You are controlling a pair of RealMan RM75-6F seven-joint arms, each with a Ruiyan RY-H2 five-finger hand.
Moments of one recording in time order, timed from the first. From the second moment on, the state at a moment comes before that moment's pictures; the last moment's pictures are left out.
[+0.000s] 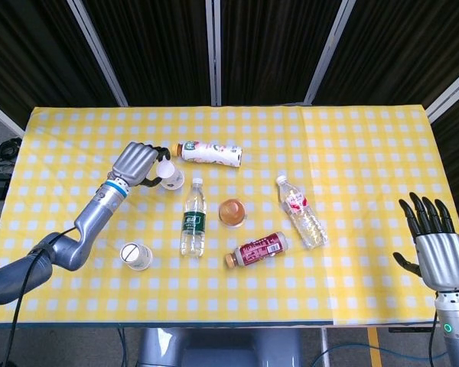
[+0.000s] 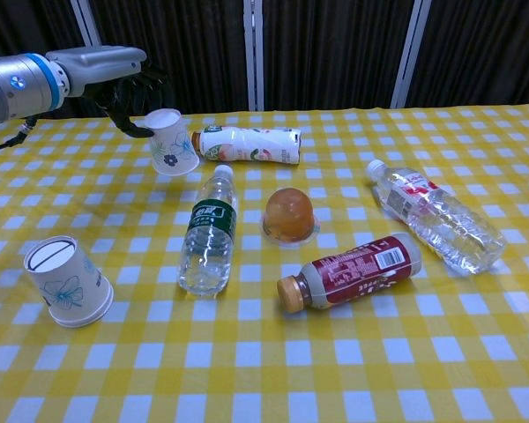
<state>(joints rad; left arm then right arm) -0.93 -1.51 -0.20 -1.05 1.29 0.78 -0.03 0.15 -1.14 0.11 -1.56 -1.55 1.53 -0.16</state>
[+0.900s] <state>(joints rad) -0.67 -0.98 0.01 -1.66 1.63 1.03 -0.15 0.15 -1.14 0.10 -1.57 -1.58 1.54 -0.17</state>
